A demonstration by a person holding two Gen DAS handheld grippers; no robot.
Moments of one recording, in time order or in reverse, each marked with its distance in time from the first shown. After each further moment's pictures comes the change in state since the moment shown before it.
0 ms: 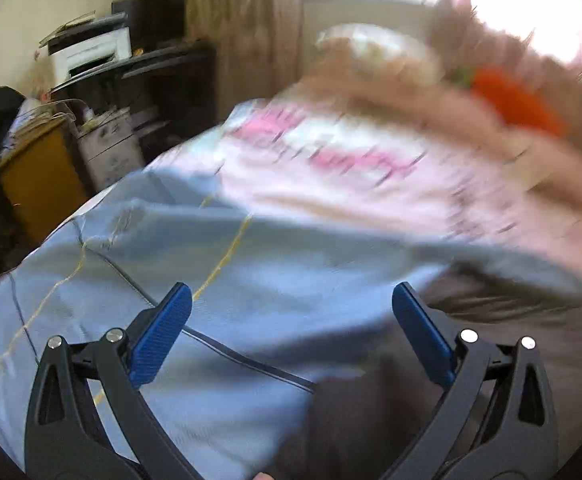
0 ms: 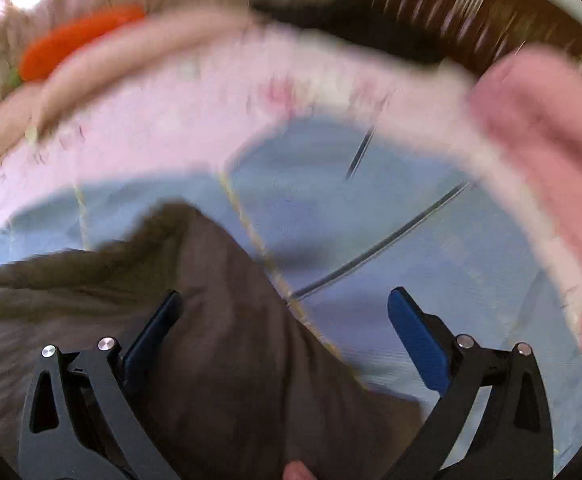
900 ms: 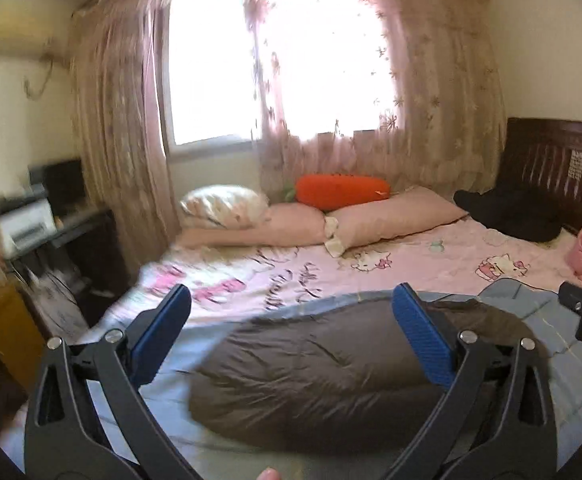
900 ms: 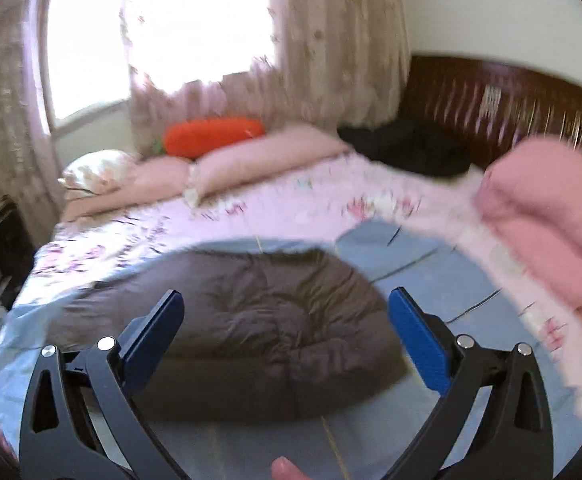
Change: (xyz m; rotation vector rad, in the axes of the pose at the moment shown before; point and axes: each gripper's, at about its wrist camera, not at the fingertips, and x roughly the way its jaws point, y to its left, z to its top) left arm -0.395 -0.078 -0.021 0.362 -0.383 -0.320; right arm -0.346 -0.012 -0.061 -0.106 -0.247 0.229
